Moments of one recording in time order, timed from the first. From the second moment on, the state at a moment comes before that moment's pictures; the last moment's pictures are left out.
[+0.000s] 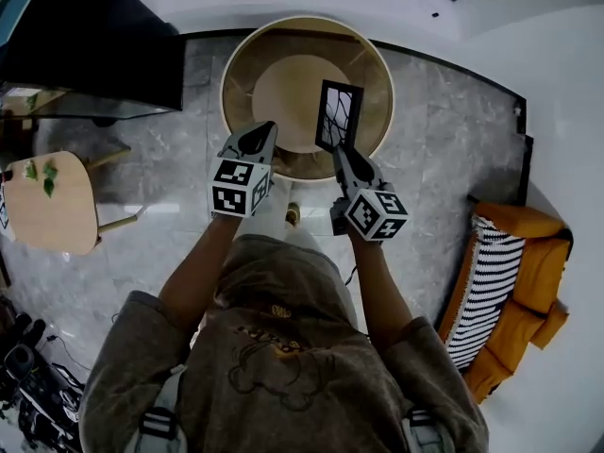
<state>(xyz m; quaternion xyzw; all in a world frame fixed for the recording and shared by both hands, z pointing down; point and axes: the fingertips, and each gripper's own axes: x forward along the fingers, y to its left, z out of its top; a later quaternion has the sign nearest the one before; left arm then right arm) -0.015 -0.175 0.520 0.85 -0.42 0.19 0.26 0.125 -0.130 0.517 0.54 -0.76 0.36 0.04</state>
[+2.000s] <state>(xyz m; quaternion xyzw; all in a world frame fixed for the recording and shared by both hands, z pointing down) -0.002 -0.270 0.750 0.81 -0.40 0.22 0.36 0.093 -0.225 0.755 0.51 -0.72 0.46 0.11</state>
